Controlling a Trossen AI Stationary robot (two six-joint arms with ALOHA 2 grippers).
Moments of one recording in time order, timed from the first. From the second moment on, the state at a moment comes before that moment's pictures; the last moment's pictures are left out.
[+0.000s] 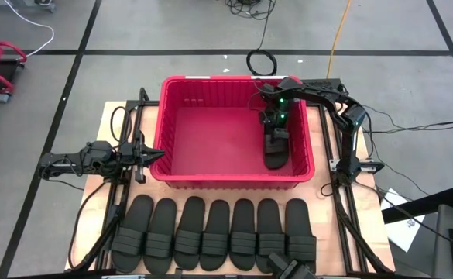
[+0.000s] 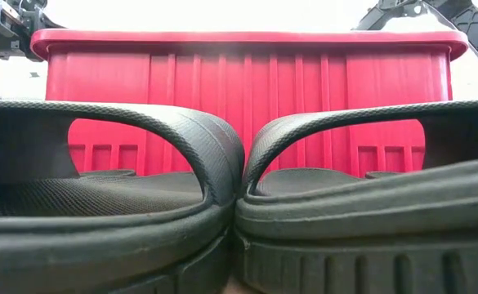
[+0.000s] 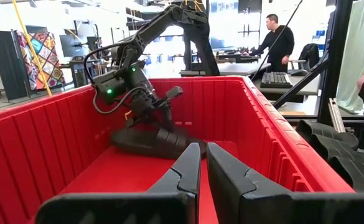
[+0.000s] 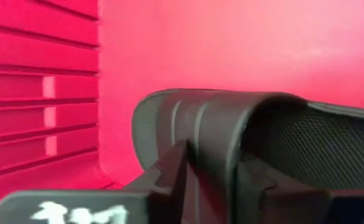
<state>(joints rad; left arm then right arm) -0.04 0.01 0.20 -0.14 -0.16 0.05 -0.77 1.98 1.45 -1.32 -0.55 -0.84</state>
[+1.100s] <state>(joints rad) -0.04 0.01 0.20 -0.14 -0.16 0.08 -0.74 1.92 1.45 -1.28 -0.41 -0.72</state>
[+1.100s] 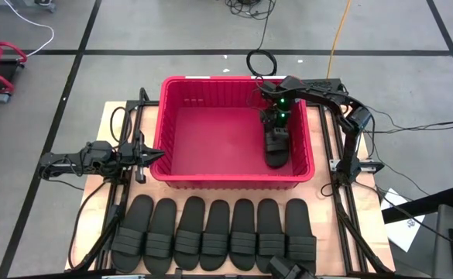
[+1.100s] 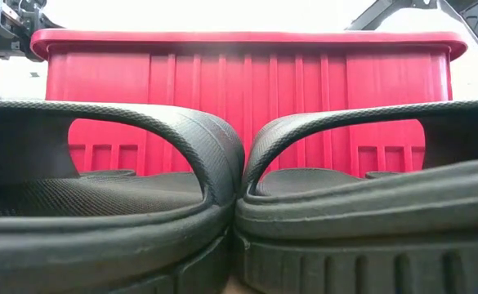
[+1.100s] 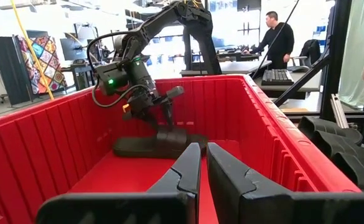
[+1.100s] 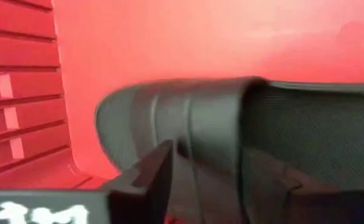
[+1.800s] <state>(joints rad) -0.04 0.01 0.20 -0.14 -0.16 0.07 -0.72 1.81 1.45 -1.23 -0.29 -0.66</state>
